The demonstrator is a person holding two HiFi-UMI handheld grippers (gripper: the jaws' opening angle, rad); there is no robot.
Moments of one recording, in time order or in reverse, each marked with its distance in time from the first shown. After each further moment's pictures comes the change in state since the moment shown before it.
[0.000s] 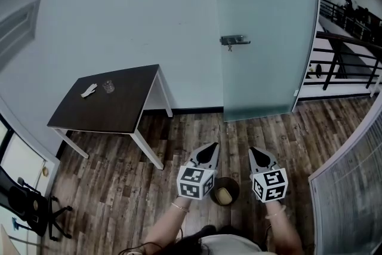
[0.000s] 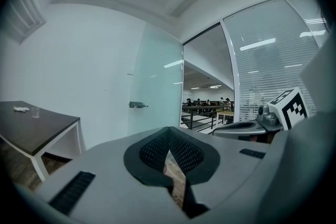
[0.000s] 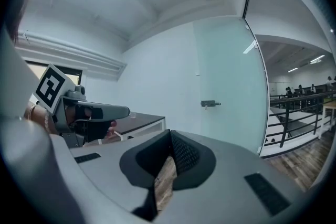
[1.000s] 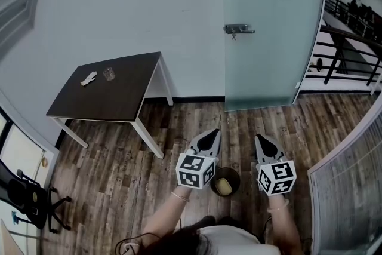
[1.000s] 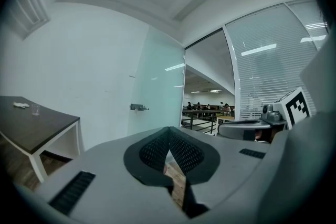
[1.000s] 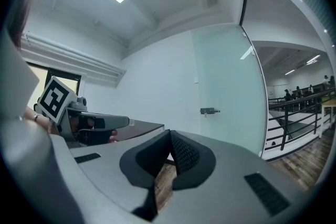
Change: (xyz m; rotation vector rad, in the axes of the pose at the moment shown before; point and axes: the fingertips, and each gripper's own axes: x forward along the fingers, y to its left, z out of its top) left arm -0.010 0.023 0.004 -0.031 -0.034 -0.002; right arm 0.000 0.014 0.021 0.015 -0.078 -0.014
